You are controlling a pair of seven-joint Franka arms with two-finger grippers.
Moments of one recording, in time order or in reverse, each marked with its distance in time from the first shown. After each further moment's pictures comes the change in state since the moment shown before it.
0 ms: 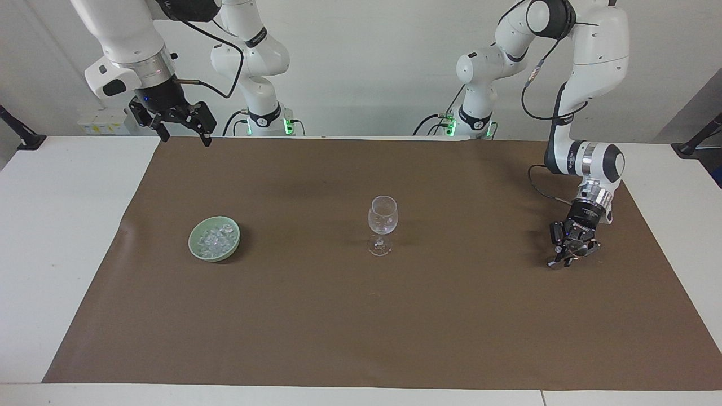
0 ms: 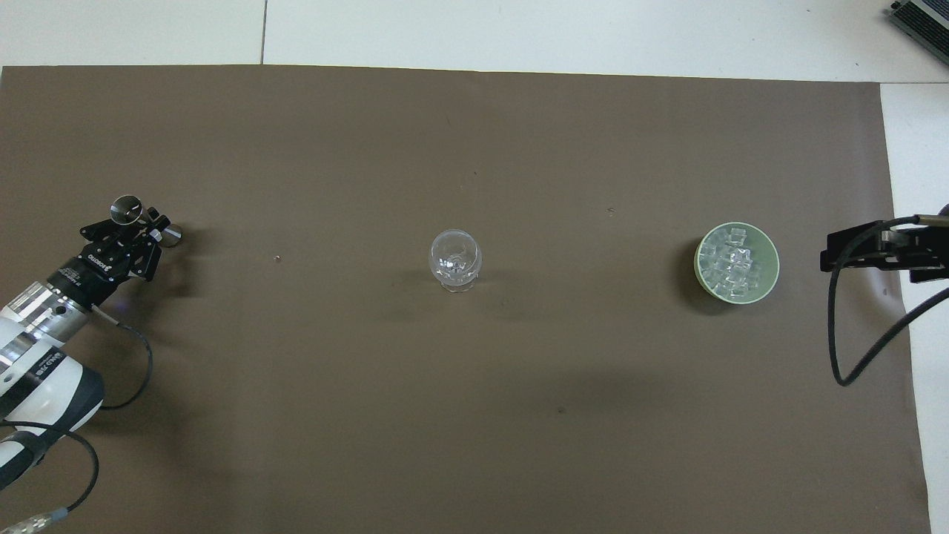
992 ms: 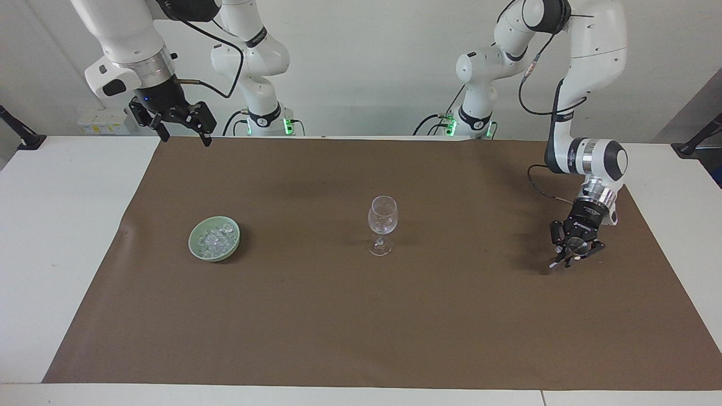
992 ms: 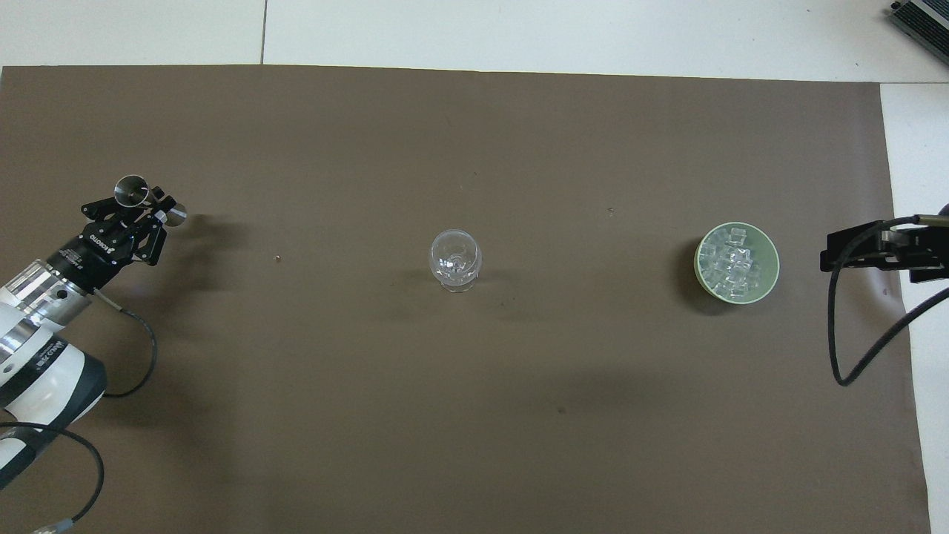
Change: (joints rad) left arm -0.059 -0.053 -0.006 0.026 0.000 0.000 0.009; right arm 0.000 0.000 0.000 0.000 0.000 0.000 0.000
